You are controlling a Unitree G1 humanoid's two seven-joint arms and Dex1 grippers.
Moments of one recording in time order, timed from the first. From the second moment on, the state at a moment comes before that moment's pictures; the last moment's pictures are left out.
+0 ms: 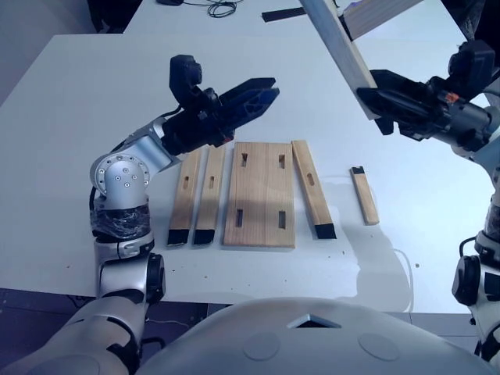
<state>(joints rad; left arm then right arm) -0.43 0.31 0.17 -0.13 -1.17 0.88 -0.82 -0.40 -0.64 -0.26 -0.18 0.98 0.83 1.08</state>
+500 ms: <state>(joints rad) -0.45 0.27 0.13 -0.19 -1.21 0.91 -0.77 -0.37 -0.65 -0.17 -0.22 0.98 0.85 1.14</state>
